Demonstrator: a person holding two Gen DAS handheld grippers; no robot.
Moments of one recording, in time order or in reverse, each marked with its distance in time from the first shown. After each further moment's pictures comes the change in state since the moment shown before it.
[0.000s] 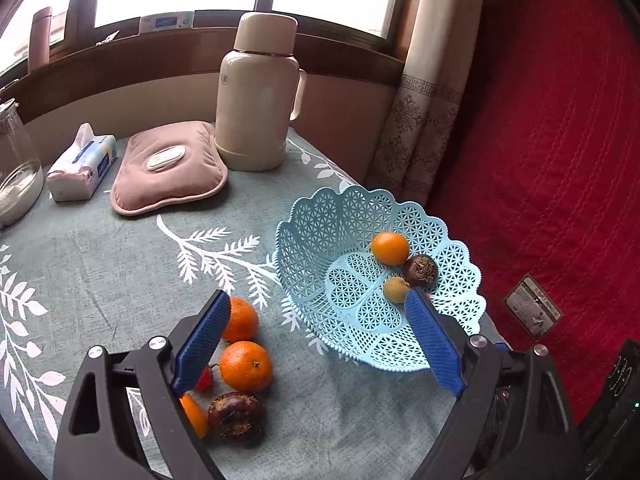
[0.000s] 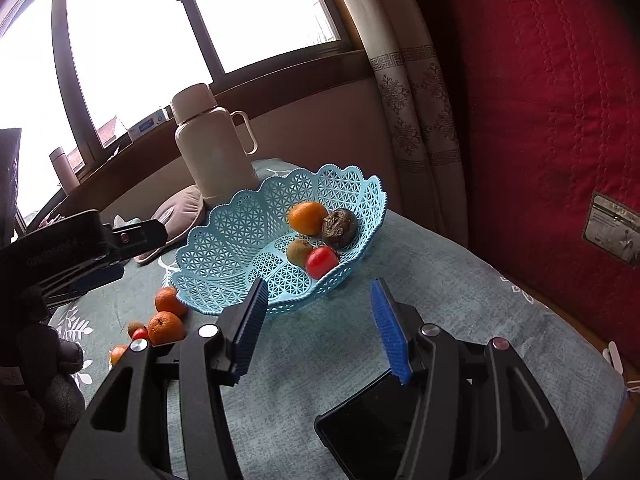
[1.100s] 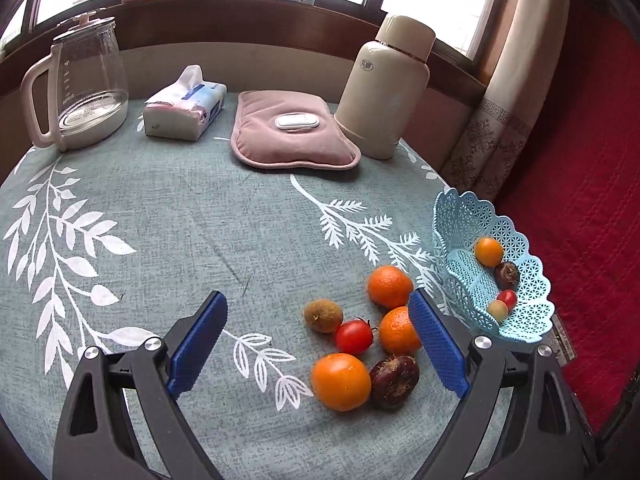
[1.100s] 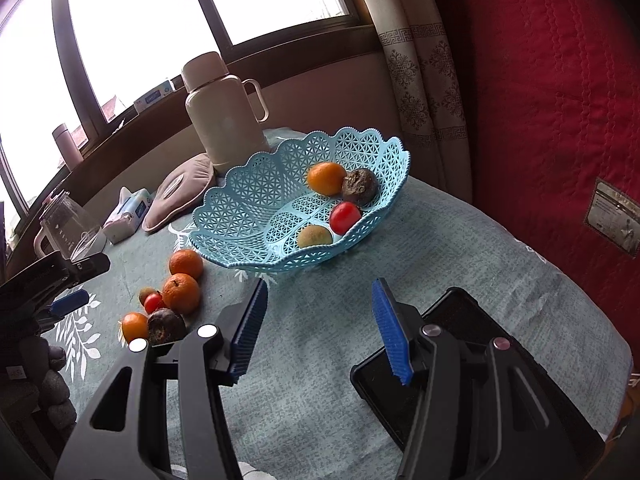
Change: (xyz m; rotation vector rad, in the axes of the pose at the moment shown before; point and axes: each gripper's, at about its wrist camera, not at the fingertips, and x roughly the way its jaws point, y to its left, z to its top) left arm -0.024 0.113 -0.031 -0.196 0.032 0.126; right arm -0.004 0.025 -0.020 -0.023 0.104 0.014
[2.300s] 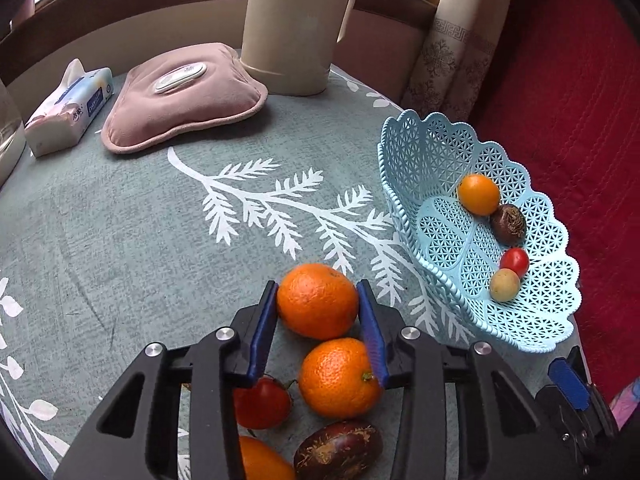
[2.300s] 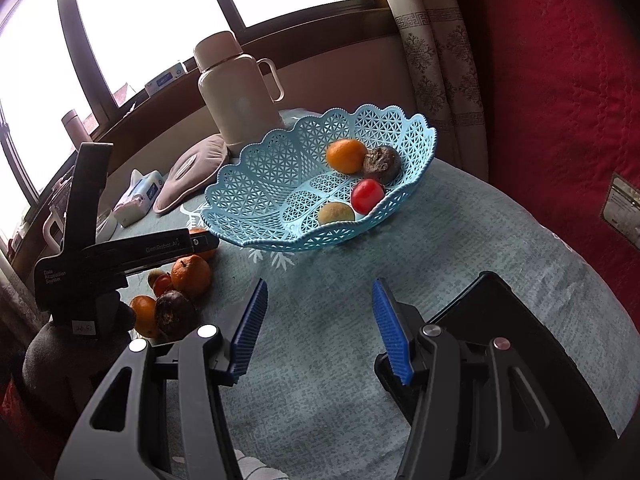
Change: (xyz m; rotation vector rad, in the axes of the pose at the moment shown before) left arm 0.093 -0.059 0.004 0.198 0.174 -0.095; right arm 0.013 0.003 -0.003 -0.011 0.063 0.047
